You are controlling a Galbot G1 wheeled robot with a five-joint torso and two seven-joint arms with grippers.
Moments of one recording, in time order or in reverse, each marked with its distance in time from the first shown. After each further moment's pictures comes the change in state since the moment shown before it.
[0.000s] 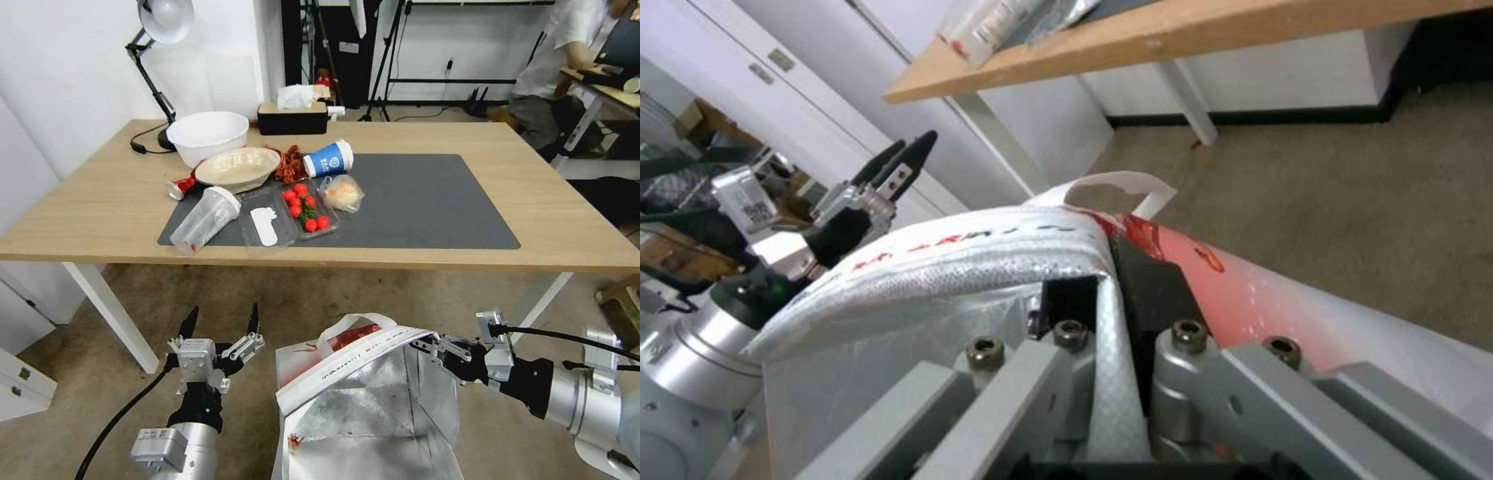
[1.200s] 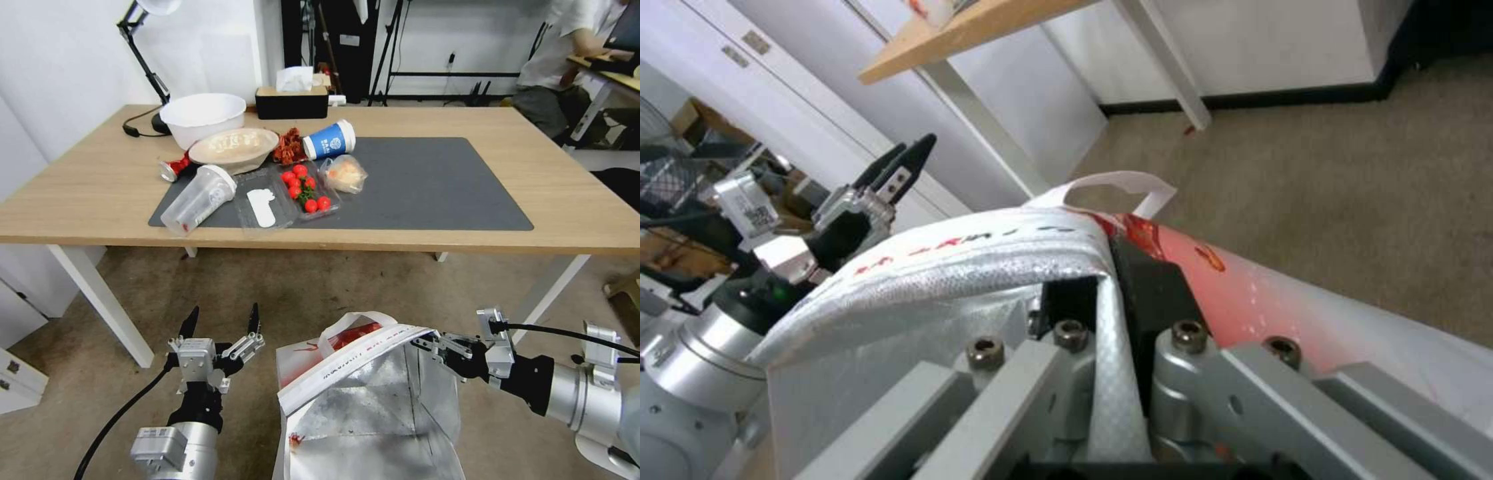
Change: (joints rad) left arm -0.003 -0.001 -0.002 -0.003 -0.011 0.009 0.004; right arm 0.003 -0.014 0.008 -0.009 0.028 -0.004 0.005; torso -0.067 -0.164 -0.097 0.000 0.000
